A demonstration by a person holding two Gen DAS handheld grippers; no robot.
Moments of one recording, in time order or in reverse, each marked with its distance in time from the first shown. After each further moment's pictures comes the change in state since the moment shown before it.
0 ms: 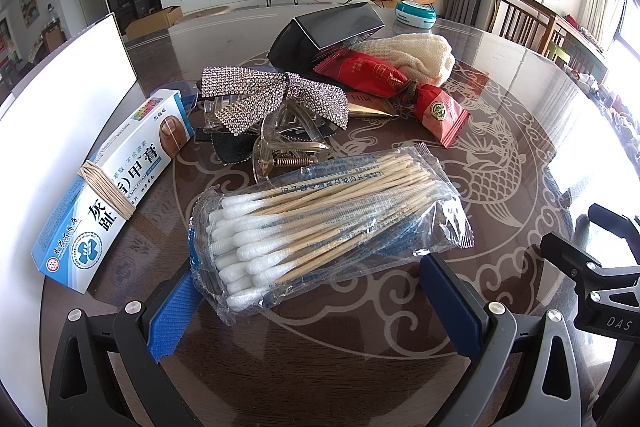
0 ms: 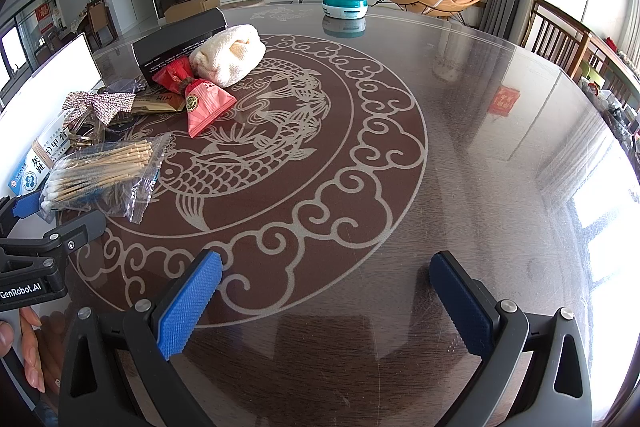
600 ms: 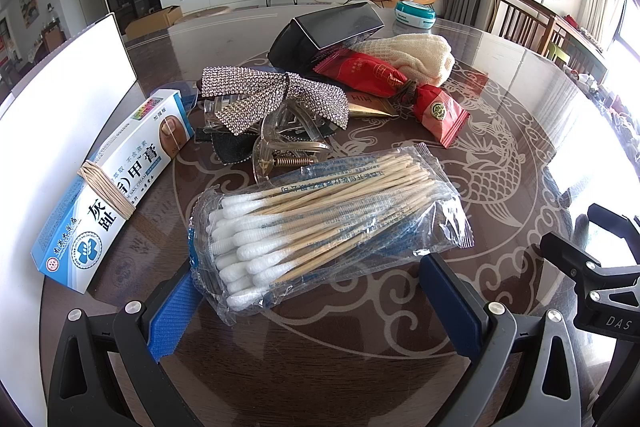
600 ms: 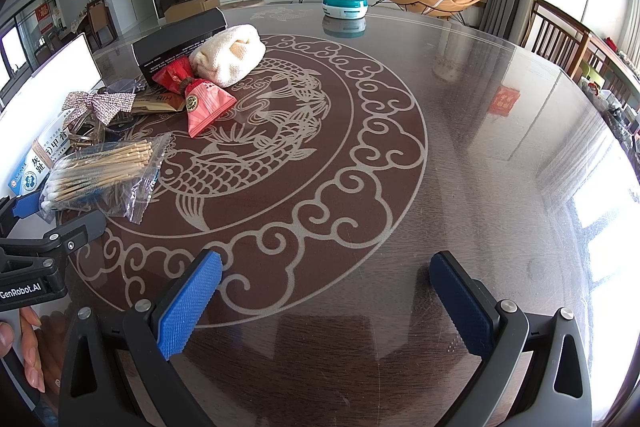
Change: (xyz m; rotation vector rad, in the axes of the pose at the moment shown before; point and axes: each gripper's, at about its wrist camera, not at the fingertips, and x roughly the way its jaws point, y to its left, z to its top) left arm -0.001 0.000 0.000 -0.001 0.000 -0.002; right arm 0.000 0.000 0.000 0.000 0.000 0.000
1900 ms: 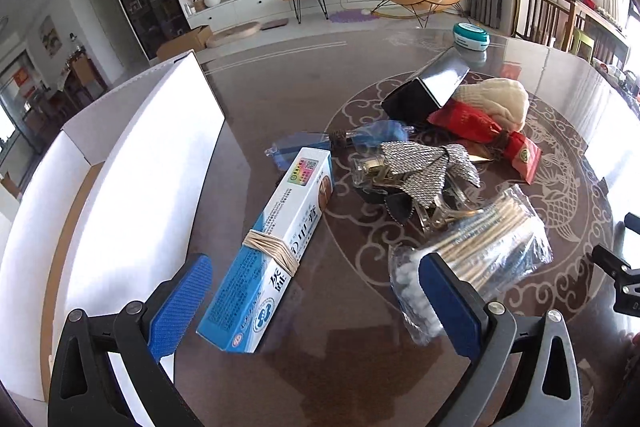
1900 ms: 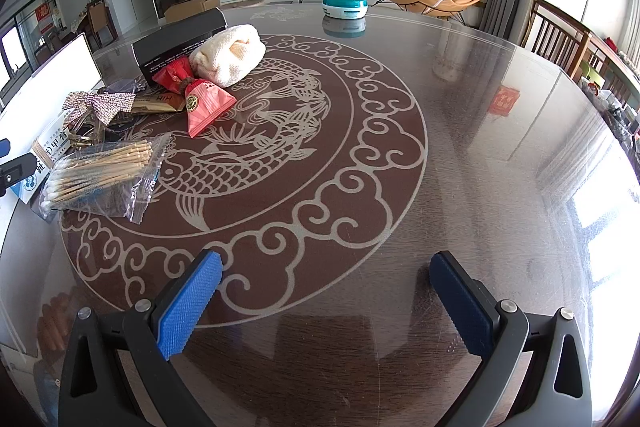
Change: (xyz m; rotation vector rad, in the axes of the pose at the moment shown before) left arm -0.026 0.086 0.040 0.048 -0.014 0.162; right arm 0.000 0.000 0.000 0.000 0.000 0.000
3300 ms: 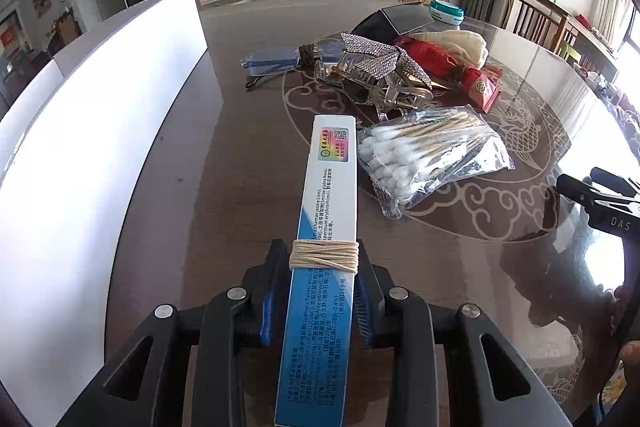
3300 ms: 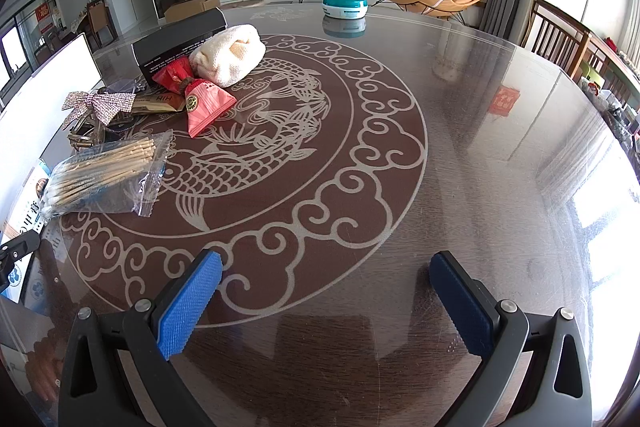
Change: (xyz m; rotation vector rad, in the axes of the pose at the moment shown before) left arm -0.022 -0.019 -0.082 -0.063 0.050 -0.111; right arm 0.001 0.000 0.000 0.000 0.000 0.000
